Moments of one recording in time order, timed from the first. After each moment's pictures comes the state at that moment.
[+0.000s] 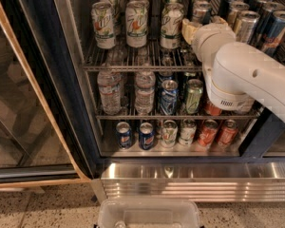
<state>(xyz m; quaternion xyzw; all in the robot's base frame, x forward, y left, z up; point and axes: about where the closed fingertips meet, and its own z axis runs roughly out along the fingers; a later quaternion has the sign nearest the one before) 0.699 -0.180 0.981 -0.02 0.71 -0.02 0.71</state>
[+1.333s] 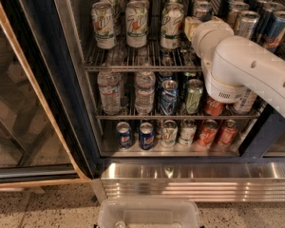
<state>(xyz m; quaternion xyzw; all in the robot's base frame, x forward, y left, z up) 0.717 -0.185 0.976 -0.02 0.72 -0.02 0.70</state>
